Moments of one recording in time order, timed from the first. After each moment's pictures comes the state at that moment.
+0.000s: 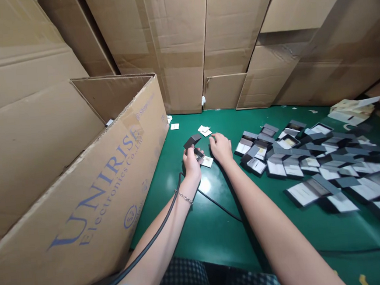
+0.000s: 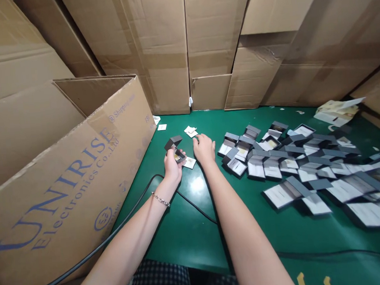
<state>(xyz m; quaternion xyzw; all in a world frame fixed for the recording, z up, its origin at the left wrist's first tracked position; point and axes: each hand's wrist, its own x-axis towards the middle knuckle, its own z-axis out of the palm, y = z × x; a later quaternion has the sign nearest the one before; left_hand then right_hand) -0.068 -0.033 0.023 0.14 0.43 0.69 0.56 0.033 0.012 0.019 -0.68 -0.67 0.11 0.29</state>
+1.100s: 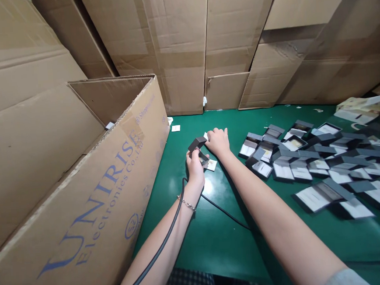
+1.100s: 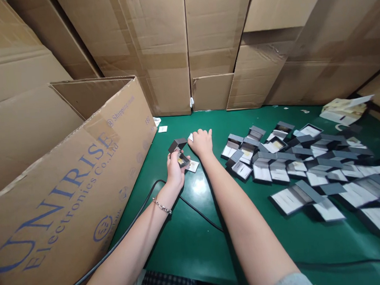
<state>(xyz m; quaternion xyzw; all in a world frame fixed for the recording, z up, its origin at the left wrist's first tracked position) -0.068 -0.038 0.026 0.16 0.45 0.67 0.57 0.023 0.054 0.018 -0.64 -0.74 -0.06 0.19</state>
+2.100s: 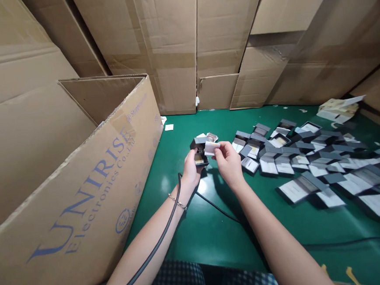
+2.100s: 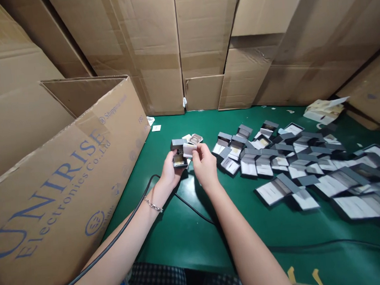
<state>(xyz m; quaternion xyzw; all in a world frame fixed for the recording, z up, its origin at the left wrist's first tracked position) -0.064 -0.051 0.037 0.16 0.37 0.61 0.69 0.044 -0.070 0.045 -0.55 -0.56 0.29 0.55</state>
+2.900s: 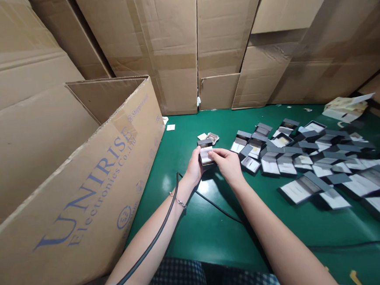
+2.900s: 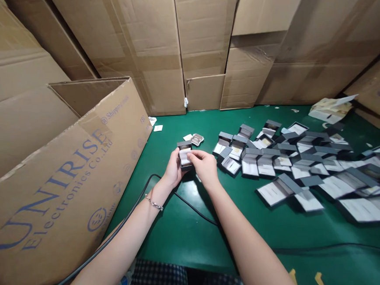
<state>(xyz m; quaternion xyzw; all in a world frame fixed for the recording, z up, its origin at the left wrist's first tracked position) -0.059 -0.055 0.045 0.20 0.38 0.53 0.73 0.043 -0.068 0.047 -0.56 -0.49 0.41 0.53</state>
